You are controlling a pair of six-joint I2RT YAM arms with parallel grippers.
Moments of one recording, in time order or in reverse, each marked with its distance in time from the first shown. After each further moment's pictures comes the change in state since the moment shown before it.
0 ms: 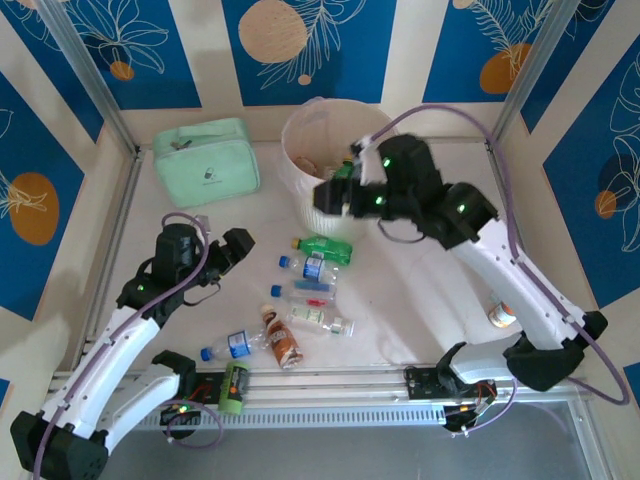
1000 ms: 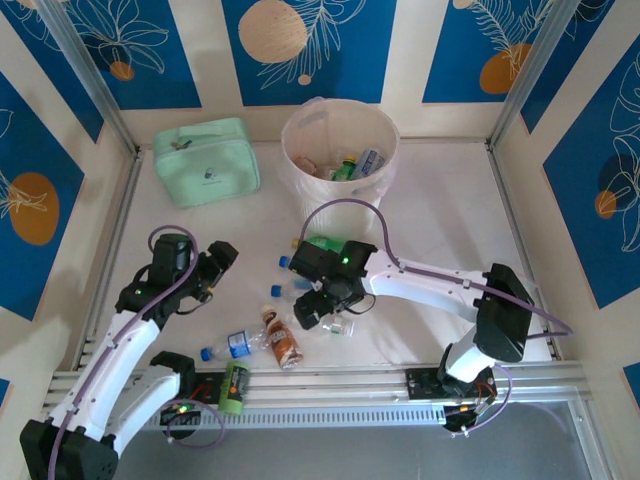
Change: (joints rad) left arm 0.100 -0.027 -0.069 -0.130 -0.052 -0.099; right arm 0.323 0.264 -0.385 -0.171 0.196 -0.071
